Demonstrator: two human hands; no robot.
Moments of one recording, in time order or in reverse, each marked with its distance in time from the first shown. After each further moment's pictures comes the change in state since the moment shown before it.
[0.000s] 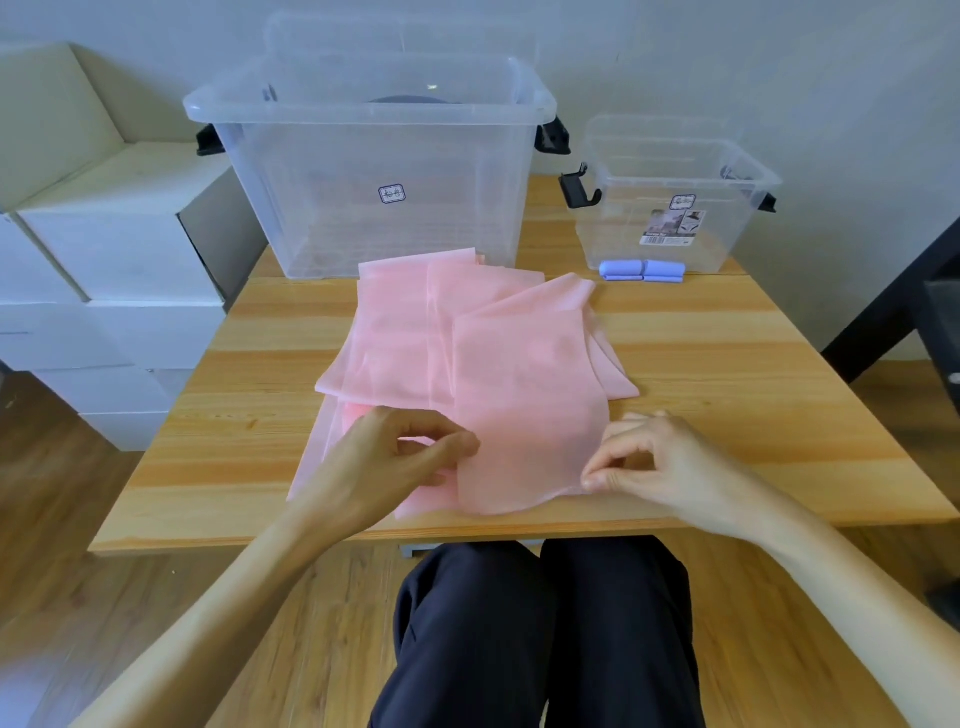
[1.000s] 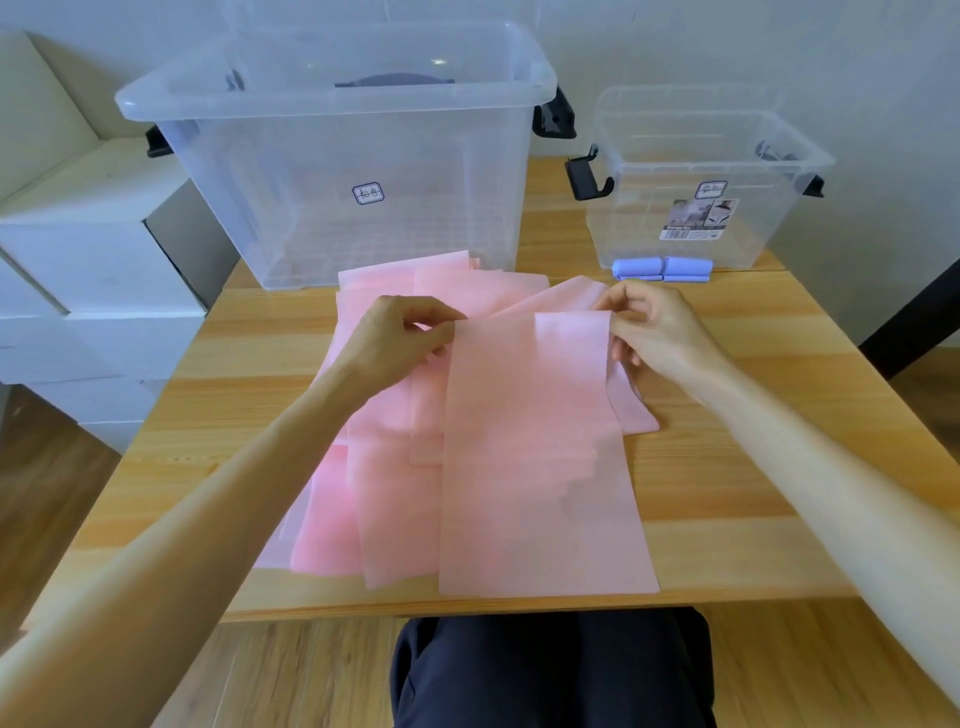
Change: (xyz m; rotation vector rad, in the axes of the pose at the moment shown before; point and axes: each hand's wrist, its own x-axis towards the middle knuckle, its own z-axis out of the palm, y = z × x) left_hand 0.156 0.001 -0.028 0.139 0.174 0.058; right_hand 0.141 0.062 -0.051 0.357 0.429 0.206
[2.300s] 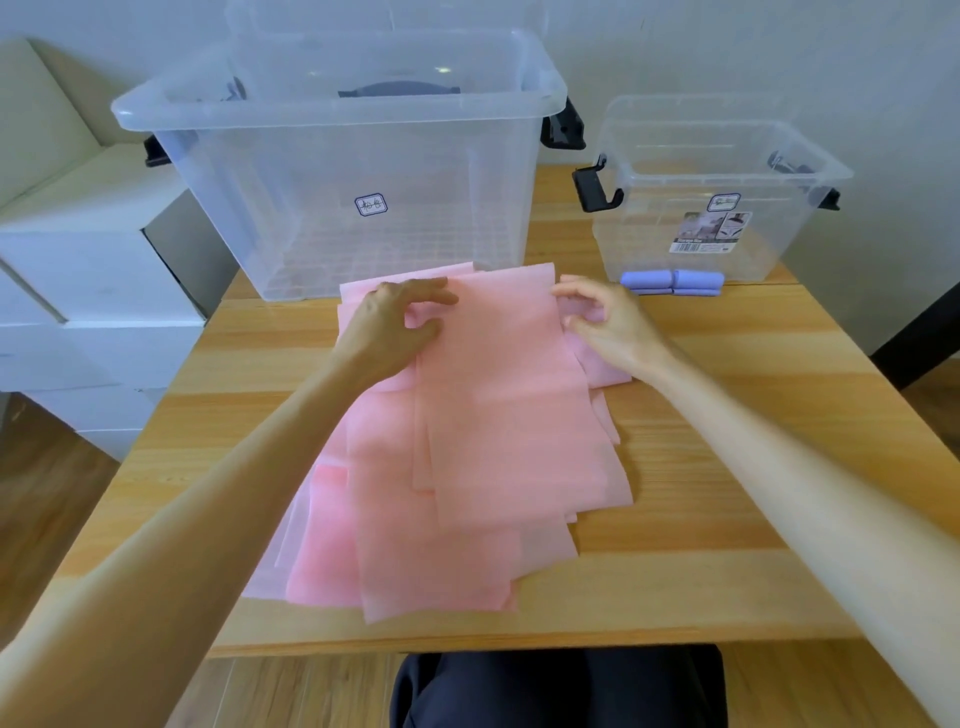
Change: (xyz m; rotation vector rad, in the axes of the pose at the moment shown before) left_hand 0.047 -0.030 -0.009 0.323 0.052 0.171; right_hand 0.055 0.011 0.033 -0.184 -0.099 -0.212
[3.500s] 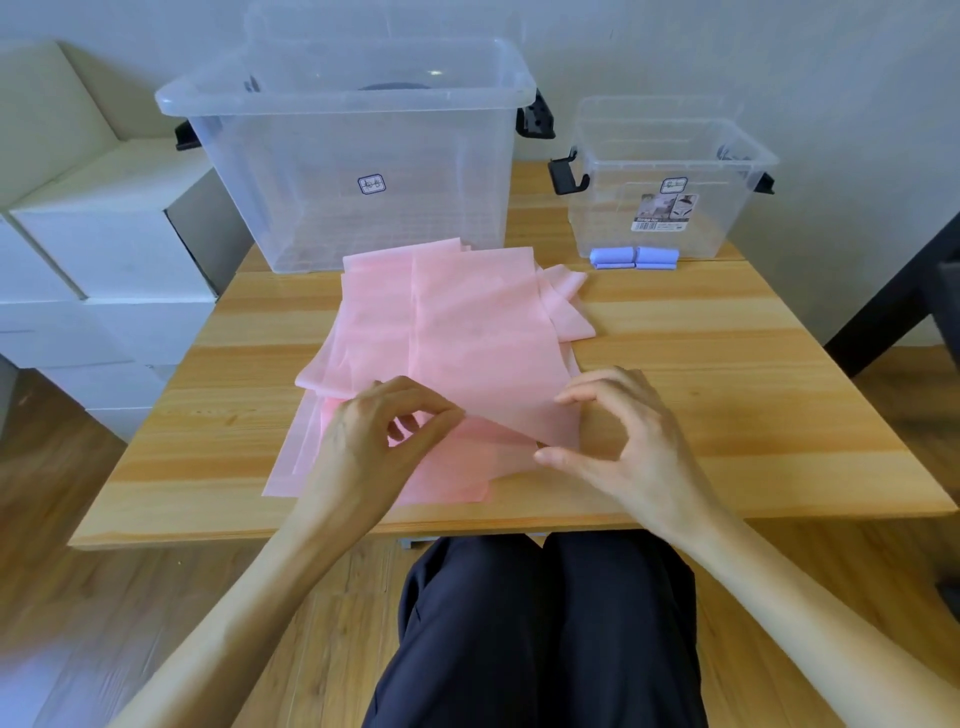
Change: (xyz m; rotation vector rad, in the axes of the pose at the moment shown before) left_hand -0.191 0.075 0.004 -0.217 0.120 0.013; right_hand -0.210 -0.058 0.006 -0.049 0.133 -0.217
